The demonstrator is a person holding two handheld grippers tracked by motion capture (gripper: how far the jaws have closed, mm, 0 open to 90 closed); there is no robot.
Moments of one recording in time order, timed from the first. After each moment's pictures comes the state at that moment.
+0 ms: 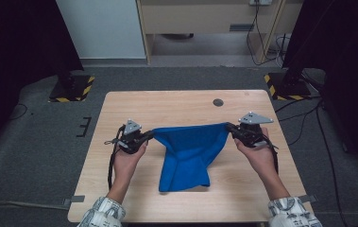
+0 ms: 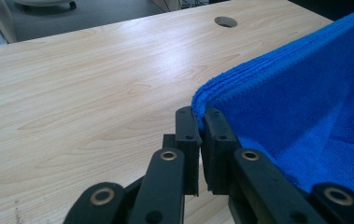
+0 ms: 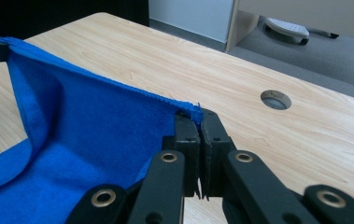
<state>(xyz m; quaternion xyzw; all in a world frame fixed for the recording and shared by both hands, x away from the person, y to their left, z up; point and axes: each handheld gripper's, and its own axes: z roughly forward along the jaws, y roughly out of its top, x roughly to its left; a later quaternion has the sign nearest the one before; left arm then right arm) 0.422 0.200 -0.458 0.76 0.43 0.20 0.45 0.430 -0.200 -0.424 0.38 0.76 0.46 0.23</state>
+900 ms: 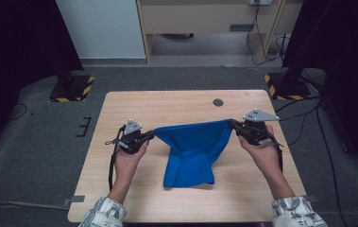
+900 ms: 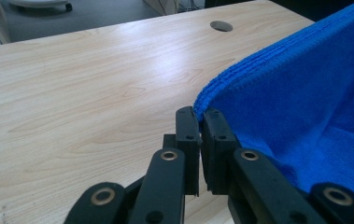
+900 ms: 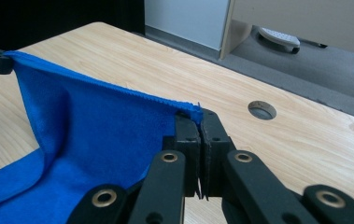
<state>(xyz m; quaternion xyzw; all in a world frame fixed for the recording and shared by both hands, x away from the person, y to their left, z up) 0.420 0.199 -0.457 0.75 0.43 0.20 0.46 0.427 -0.208 -0.407 0.38 0.76 0.46 0.25</state>
